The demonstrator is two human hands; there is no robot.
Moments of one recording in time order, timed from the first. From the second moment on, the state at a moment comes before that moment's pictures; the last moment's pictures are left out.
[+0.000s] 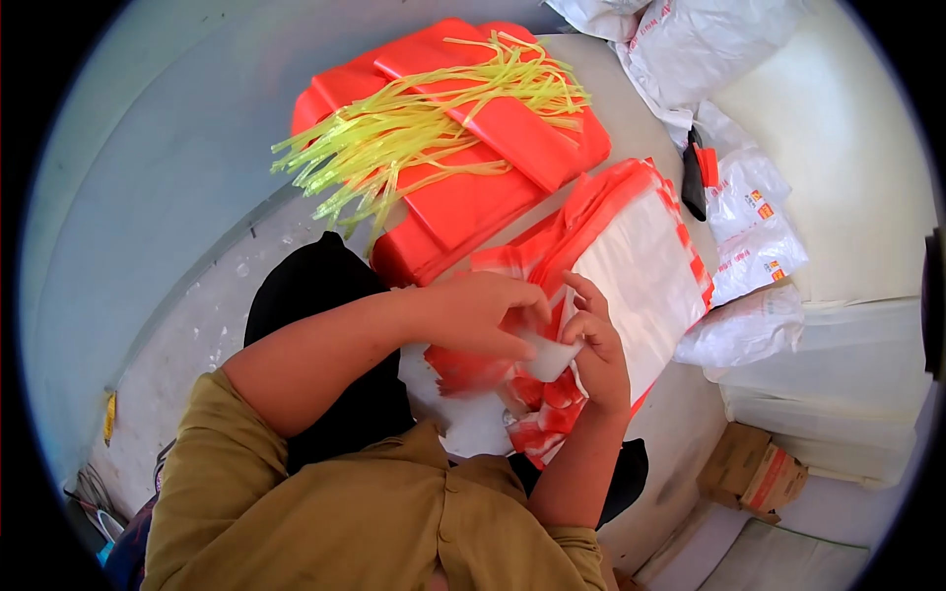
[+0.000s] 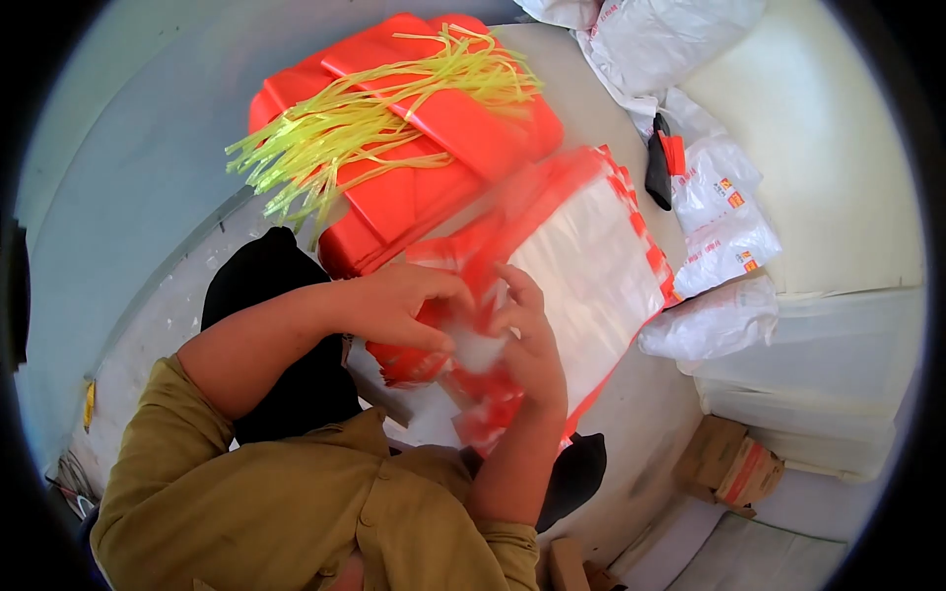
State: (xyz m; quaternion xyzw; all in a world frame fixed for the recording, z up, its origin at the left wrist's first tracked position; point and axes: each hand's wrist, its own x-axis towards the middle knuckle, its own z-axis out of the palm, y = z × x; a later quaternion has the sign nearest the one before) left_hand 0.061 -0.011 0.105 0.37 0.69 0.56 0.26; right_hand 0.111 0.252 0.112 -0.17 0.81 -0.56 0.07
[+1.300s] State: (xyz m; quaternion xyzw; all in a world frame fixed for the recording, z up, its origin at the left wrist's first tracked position) left_hand 0.036 -0.009 0.065 0.31 0.83 0.45 0.14; right_hand 0.097 0.173 0.140 -0.19 0.98 -0.11 0.02
